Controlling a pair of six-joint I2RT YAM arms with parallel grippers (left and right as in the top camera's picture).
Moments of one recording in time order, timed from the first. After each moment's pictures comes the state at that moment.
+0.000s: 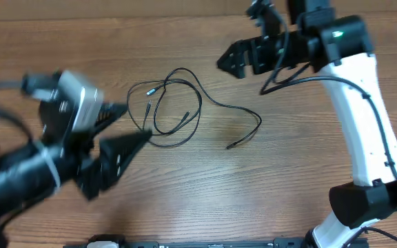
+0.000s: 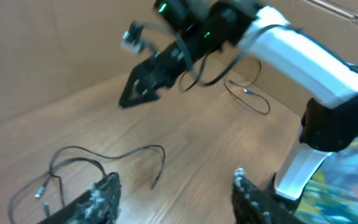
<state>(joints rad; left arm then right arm) -0.02 1.26 2.34 -1.63 0.81 0.19 0.30 1.83 2.04 -1.22 -0.54 0.03</state>
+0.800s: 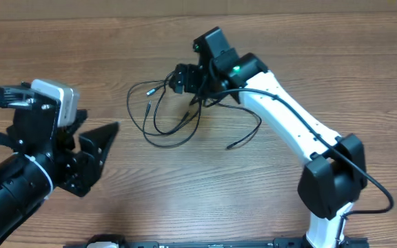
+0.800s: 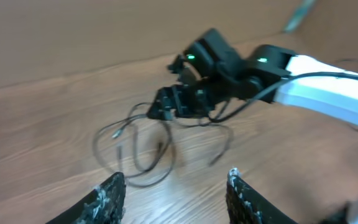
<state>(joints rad) -0.02 1.24 2.34 -1.68 0.42 0.08 0.59 1.99 1.77 -0.76 -0.27 0.66</state>
